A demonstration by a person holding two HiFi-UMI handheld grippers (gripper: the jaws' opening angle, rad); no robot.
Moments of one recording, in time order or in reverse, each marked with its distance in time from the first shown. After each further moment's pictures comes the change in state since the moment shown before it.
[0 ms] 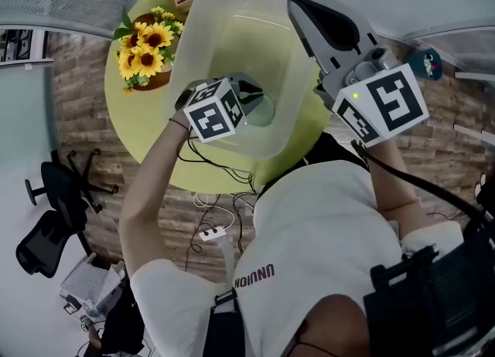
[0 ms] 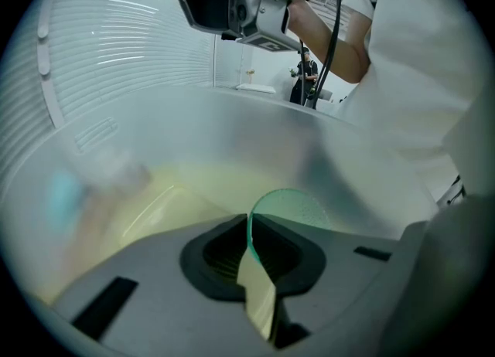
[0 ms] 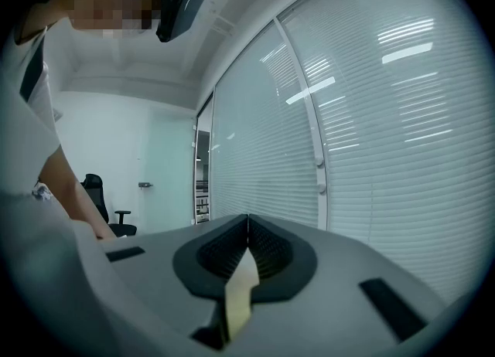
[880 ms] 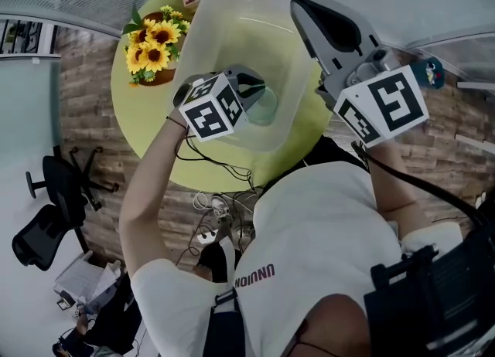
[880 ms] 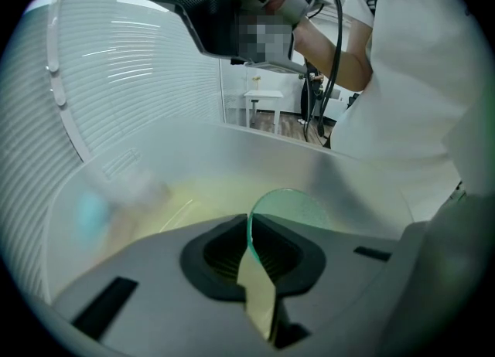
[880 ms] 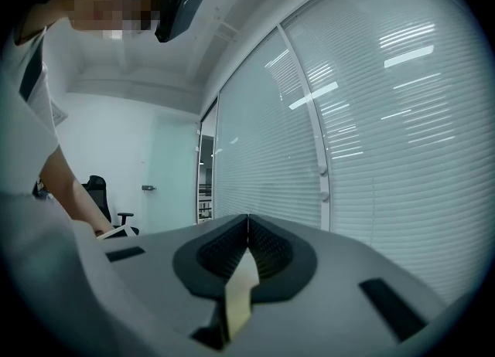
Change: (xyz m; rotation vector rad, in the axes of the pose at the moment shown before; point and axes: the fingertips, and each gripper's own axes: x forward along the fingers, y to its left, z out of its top) left arm -0.029 0.008 0.022 0.029 -0.034 0.117; right arm -0.012 0.012 0.012 -0.013 -0.035 0.015
